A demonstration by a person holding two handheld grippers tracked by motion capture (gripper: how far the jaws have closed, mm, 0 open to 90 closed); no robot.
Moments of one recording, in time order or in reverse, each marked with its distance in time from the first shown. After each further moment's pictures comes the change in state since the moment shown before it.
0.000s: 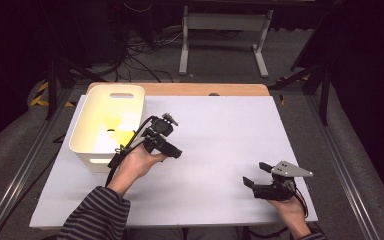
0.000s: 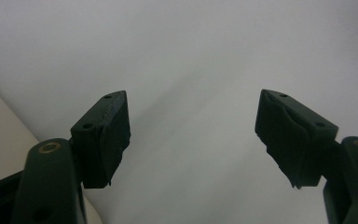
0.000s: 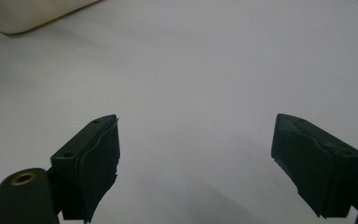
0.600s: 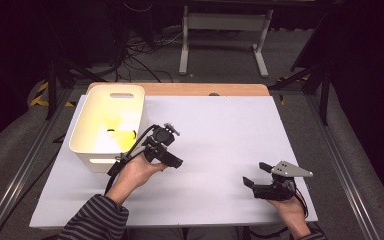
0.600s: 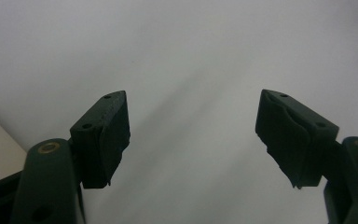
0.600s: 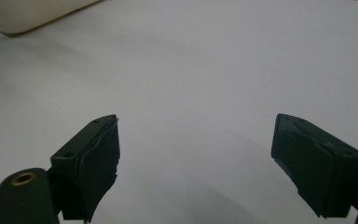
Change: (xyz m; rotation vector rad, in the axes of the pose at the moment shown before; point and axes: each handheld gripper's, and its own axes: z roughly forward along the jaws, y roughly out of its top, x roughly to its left) left arm -0.012 -0.017 0.008 0.017 -0.027 0.031; right arm 0.000 0.000 0.000 0.000 0.000 -0.001
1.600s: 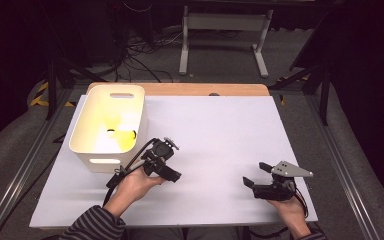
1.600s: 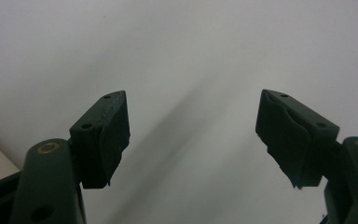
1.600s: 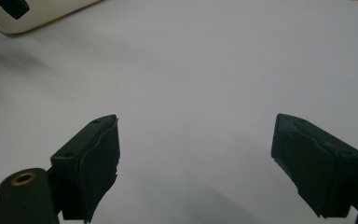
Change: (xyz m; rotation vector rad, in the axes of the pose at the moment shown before) left arm -0.012 -0.027 0.017 0.042 -0.004 0.015; right arm 0.000 0.000 0.000 0.000 0.001 0.000
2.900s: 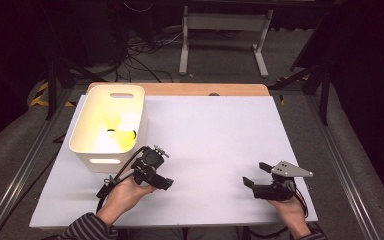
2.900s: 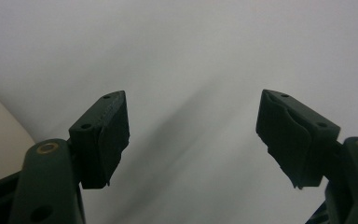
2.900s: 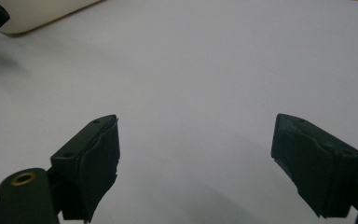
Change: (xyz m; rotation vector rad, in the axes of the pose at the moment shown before) left arm 0.005 -0.032 -0.005 -0.020 0.004 -0.027; right arm 0.000 0.000 0.000 0.000 0.001 -0.001
